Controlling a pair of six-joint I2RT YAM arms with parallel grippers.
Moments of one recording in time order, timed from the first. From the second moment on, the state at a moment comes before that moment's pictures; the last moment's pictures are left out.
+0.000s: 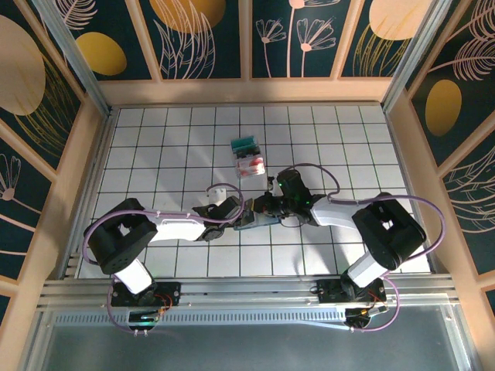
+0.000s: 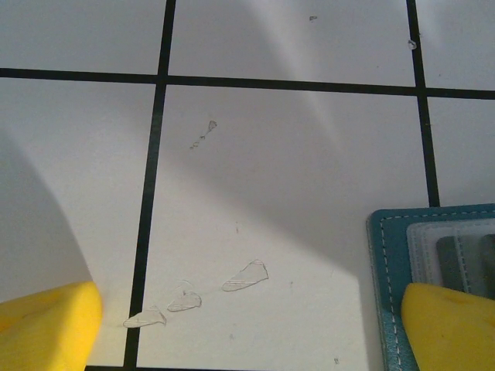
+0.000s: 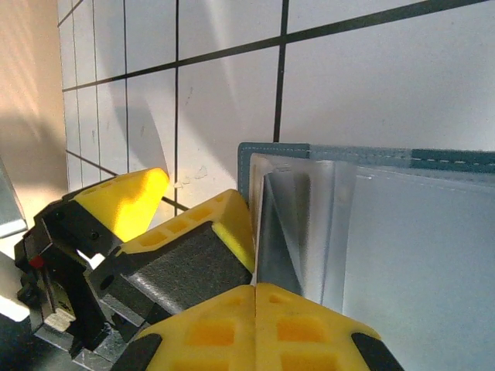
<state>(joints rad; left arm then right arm) -0.93 1.66 0.70 -0.12 -0.52 -0.87 0.67 1.57 0.63 0.21 -0.47 0.87</state>
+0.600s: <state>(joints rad) -0.93 1.64 0.70 -0.15 -0.52 -0.88 0.62 1.51 0.59 0.20 -0.47 0.88</state>
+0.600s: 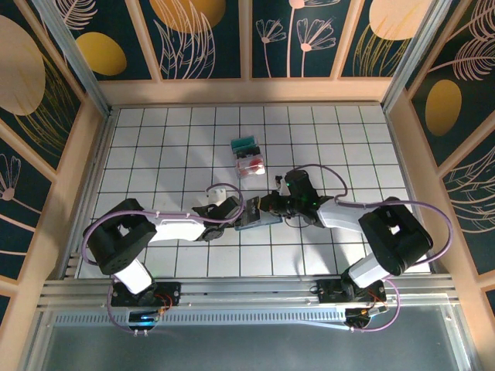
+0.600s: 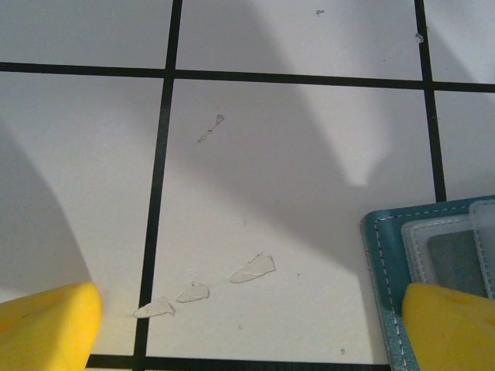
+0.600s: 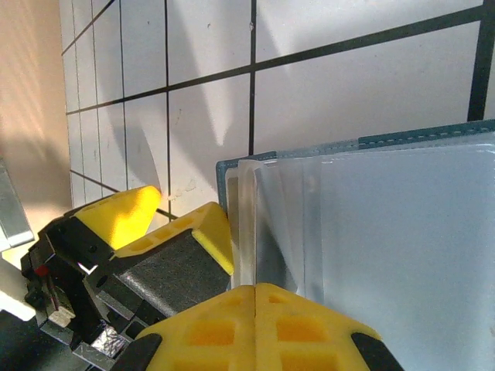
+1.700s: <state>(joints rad) -0.93 1.68 0.76 -0.13 -0.46 -0.79 0.63 1.54 0.56 0.29 -0.50 0.94</state>
